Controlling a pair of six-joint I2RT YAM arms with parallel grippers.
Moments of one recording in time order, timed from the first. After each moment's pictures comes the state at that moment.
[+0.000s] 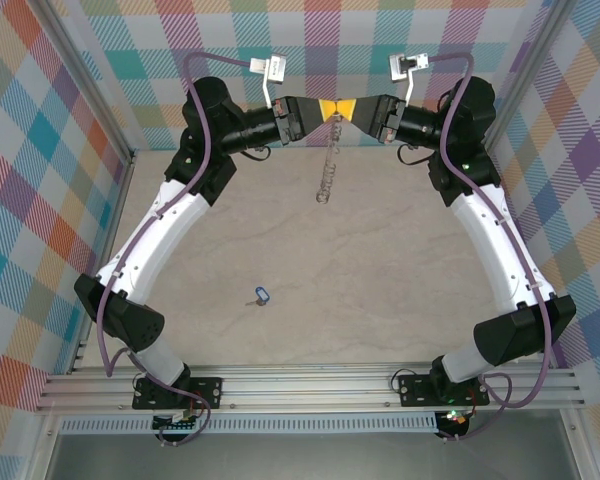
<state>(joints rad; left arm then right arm) -0.53 1.67 1.92 -0.03 0.79 -0.80 0.29 1.51 1.73 0.05 -1.02 0.86</state>
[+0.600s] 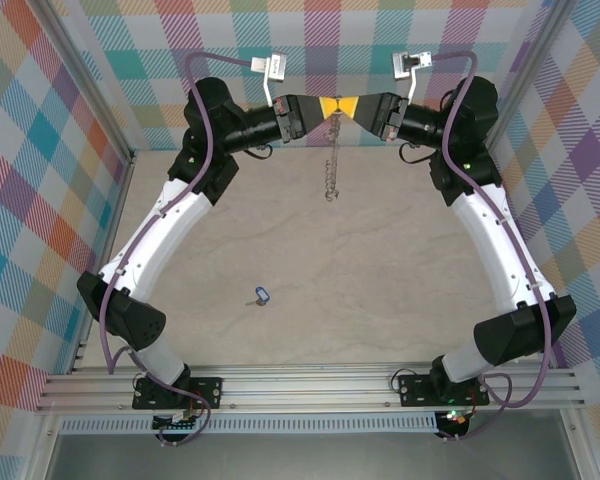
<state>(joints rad) -0.53 1.68 1.91 0.03 0.79 -0.84 0.29 1.51 1.73 0.07 -1.01 0.89</state>
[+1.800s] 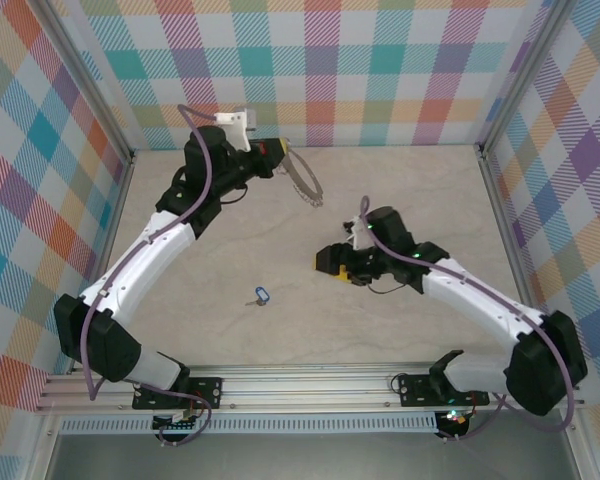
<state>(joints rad) -0.44 1.46 1.43 -0.12 0.27 -0.52 0.63 1.26 0.88 -0.41 -0.57 0.80</state>
